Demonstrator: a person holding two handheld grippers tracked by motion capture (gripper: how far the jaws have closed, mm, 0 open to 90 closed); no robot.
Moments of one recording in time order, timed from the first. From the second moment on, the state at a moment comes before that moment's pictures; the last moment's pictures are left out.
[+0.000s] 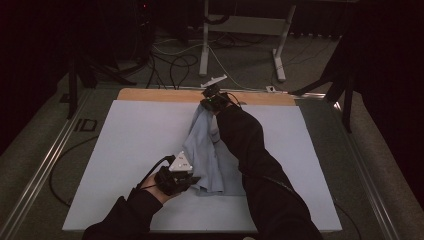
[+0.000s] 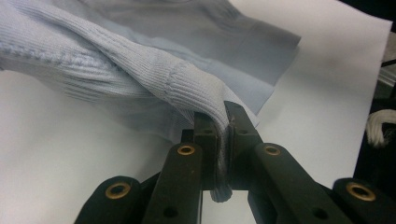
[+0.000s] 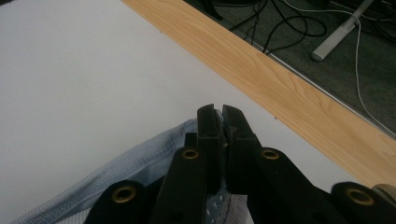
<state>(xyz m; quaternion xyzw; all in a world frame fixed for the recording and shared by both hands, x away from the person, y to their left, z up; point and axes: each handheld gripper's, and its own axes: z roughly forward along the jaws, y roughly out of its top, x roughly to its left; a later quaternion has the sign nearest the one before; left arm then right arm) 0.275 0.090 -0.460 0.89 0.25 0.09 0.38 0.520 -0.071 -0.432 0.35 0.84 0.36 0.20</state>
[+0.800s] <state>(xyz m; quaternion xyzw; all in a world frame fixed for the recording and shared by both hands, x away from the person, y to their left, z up) 0.284 0.025 -0.459 0.91 0.19 0.07 0.37 0.516 -0.127 -0.424 0.36 0.83 0.37 0.21</state>
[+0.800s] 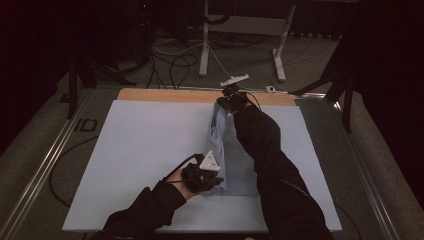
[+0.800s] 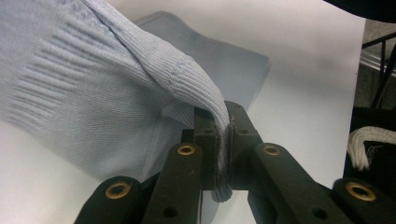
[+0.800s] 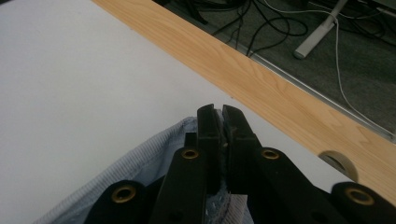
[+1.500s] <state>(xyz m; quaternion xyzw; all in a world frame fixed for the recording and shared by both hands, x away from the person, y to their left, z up) 0.295 -0.032 -0.487 0.92 0.18 0.06 0.33 0.527 -0.146 -0.454 0.36 0.84 0.37 0.18</state>
